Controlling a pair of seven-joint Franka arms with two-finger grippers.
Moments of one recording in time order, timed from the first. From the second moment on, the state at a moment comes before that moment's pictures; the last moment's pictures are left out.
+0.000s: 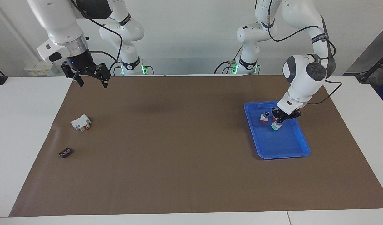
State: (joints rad) left arm 0.19 0.11 -0.26 -2.05 0.08 2.10 0.13; right arm 0.07 -0.05 -0.04 -1.65 -0.02 1.58 0.14
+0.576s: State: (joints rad) left arm 0.16 0.04 -0.26 -1.98 0.08 2.07 0.12; right arm 0.07 -0.06 -0.05 -1.61 -0.02 1.49 0.13
